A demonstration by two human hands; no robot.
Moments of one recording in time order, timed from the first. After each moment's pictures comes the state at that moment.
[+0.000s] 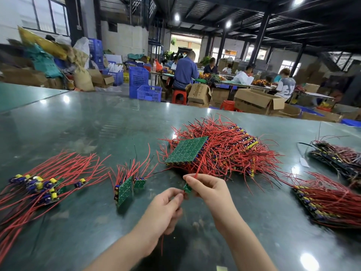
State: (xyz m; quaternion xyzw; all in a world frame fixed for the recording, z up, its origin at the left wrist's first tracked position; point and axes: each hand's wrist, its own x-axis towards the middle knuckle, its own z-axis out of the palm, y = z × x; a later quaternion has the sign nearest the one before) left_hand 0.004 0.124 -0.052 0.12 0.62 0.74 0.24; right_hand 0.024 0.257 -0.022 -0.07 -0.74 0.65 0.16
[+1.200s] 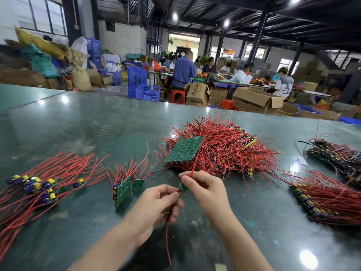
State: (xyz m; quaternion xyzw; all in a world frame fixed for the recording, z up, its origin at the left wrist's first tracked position) left_hand -0.001 0.112 -0.038 0.11 0.58 0.76 0.26; right_hand 0.028 0.250 -0.019 -0.02 -0.76 0.61 0.22
